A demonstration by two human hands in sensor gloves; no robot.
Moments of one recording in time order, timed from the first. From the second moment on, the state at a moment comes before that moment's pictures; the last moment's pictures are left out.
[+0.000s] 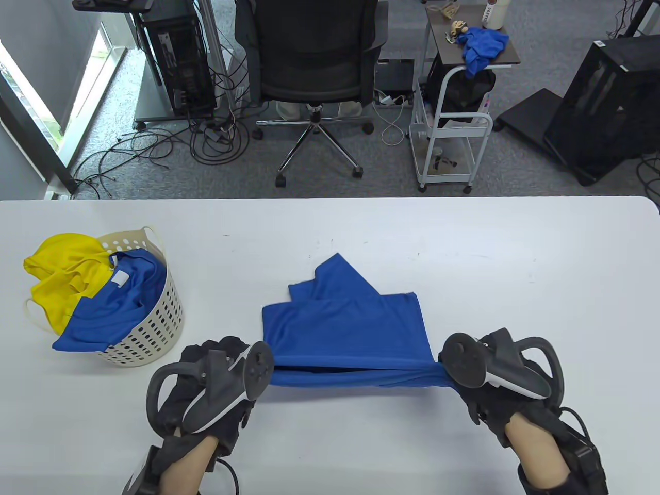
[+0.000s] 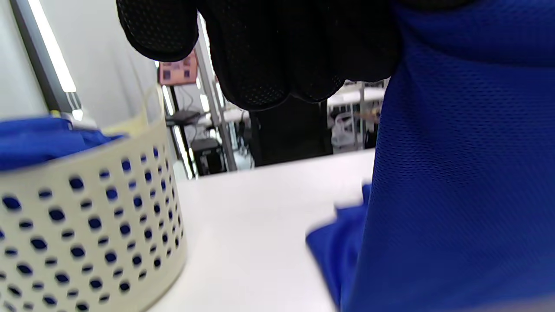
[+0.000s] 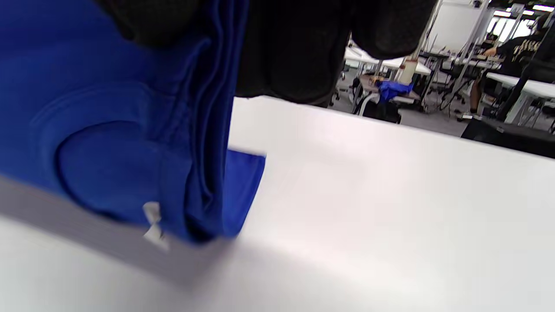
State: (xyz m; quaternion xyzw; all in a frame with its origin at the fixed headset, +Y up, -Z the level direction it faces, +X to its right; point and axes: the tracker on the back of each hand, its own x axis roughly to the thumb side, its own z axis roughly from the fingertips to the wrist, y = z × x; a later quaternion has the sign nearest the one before) left_hand -0.175 -0.550 -0.234 0.03 -0.01 -0.07 1.00; right_hand 0.185 -0.570 -0.258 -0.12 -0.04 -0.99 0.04
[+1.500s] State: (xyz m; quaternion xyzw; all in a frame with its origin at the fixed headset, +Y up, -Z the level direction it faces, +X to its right) left_hand -0.170 -0.753 -0.330 -0.23 -0.02 -0.07 0.97; right_hand 0.069 -0.711 -0.330 -0.13 -0.07 -0.99 -0.02
